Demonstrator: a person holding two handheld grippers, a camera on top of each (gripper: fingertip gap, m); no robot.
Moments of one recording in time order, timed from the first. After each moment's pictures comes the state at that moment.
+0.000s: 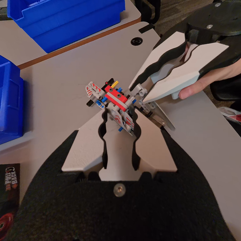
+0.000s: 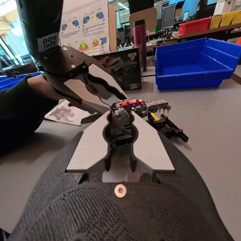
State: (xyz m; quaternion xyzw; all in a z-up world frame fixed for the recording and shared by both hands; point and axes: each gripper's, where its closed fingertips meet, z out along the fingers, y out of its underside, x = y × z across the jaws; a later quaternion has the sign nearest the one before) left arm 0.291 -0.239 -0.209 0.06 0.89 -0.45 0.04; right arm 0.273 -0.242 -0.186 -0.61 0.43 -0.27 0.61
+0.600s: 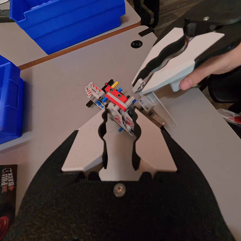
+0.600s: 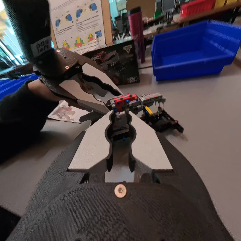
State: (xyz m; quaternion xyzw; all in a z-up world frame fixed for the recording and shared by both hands) left arm 0.292 -0.240 -0.209 0.06 0.89 -0.46 0.04; right arm 0.271 -0.255 -0.189 -0.61 0.46 -0.23 0.60
